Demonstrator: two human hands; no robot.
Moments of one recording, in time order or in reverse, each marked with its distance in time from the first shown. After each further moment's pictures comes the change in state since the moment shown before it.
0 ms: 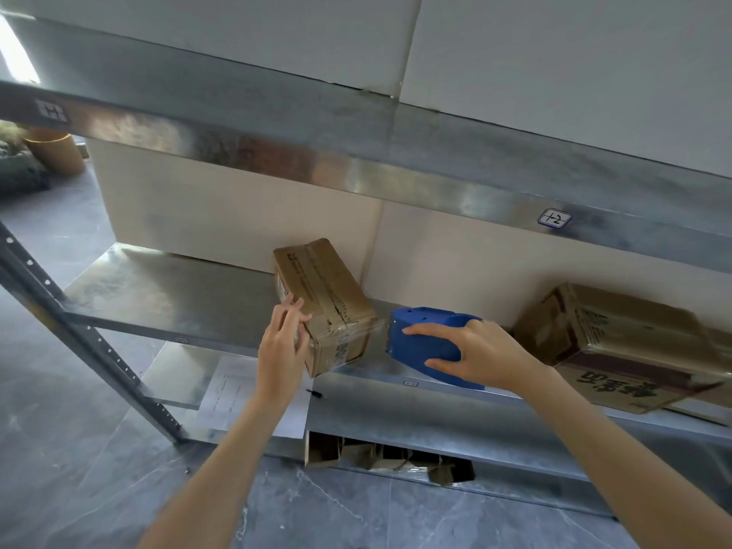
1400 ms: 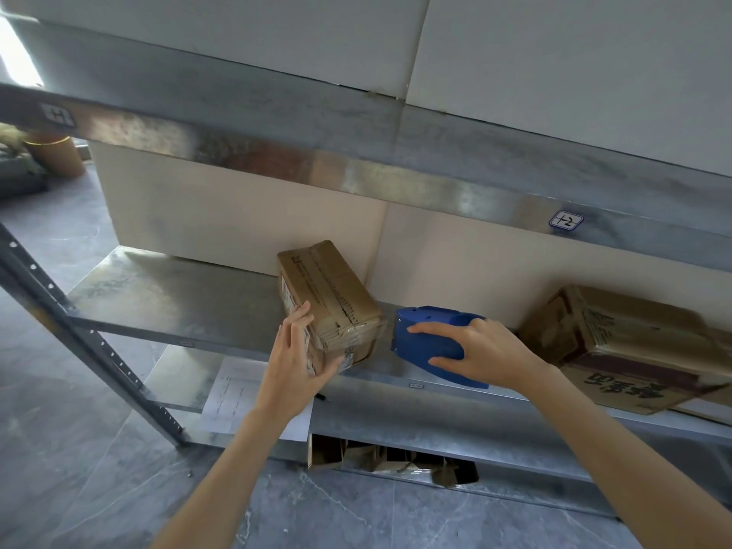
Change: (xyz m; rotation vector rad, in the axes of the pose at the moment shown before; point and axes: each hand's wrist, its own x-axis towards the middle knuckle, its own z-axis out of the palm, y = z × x) left_hand -0.014 -0.003 -0.011 -0.015 -0.218 0.087; right_hand 0.008 -0.001 0.002 0.000 0.030 0.002
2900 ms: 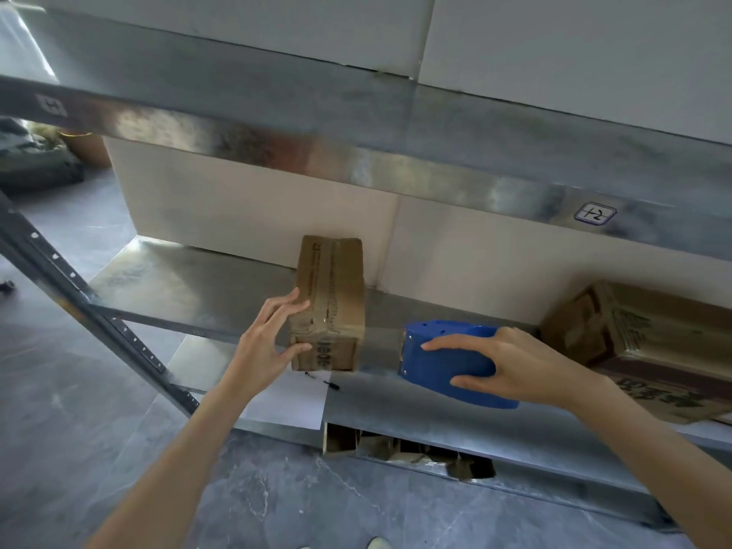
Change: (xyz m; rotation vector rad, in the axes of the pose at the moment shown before) left_hand 0.013 -0.035 -0.045 0.038 -0.098 -0.012; right_hand -0.018 -0.003 -0.025 0.131 -0.155 -0.131
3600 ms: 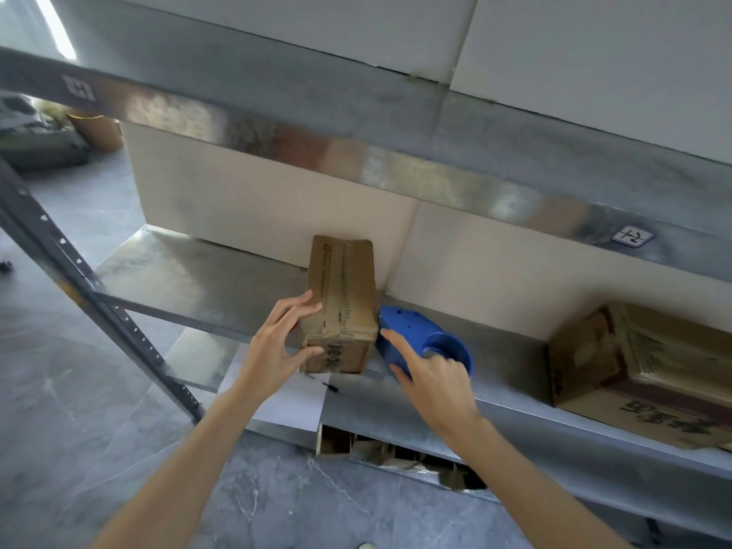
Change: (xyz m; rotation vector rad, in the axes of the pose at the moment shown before) left_hand -0.002 0.004 0.004 -0.130 0.045 -0.022; right_hand 0.085 -0.051 0.101 -0.191 0.490 0.283
